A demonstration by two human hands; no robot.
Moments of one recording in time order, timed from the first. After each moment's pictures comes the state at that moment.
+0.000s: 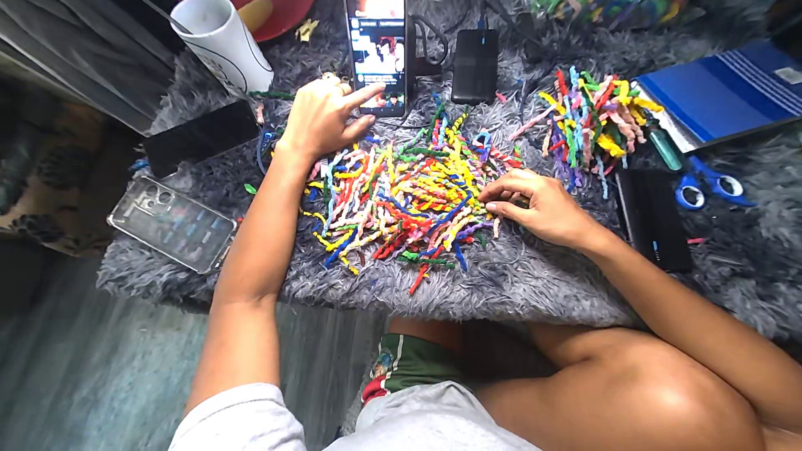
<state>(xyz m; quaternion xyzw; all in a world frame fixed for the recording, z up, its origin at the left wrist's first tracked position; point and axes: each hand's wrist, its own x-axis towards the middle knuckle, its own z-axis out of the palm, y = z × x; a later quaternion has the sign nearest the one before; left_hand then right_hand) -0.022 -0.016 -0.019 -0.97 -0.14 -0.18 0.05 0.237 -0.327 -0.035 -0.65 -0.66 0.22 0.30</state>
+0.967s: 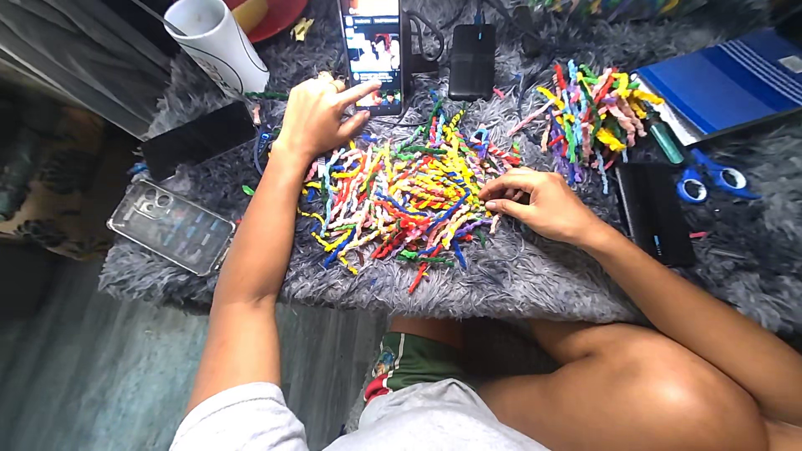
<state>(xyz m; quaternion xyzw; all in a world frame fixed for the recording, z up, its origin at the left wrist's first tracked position) -0.022 -0.016 -0.018 -0.97 -0.16 -0.17 0.05 0.234 -0.330 -0.029 -0.66 -0.65 0.22 0.30</state>
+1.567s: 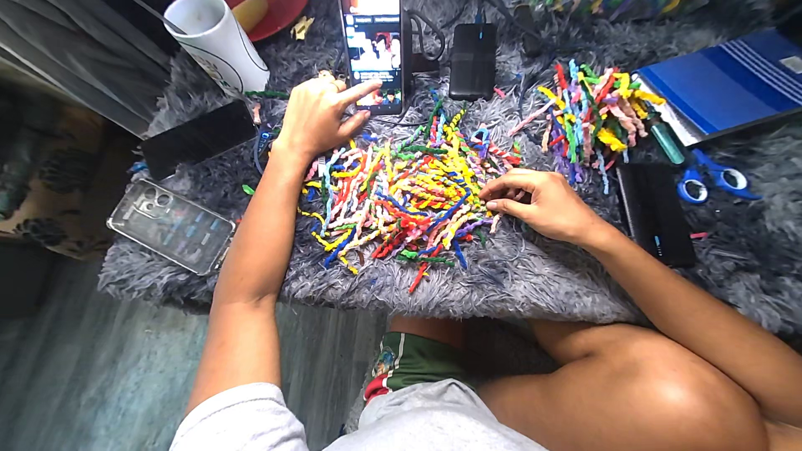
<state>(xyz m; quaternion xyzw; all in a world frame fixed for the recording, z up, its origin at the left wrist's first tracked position) -0.022 -0.016 -0.018 -0.97 -0.15 -0.18 0.04 0.237 -0.330 -0.030 -0.65 -0.65 0.23 0.30</state>
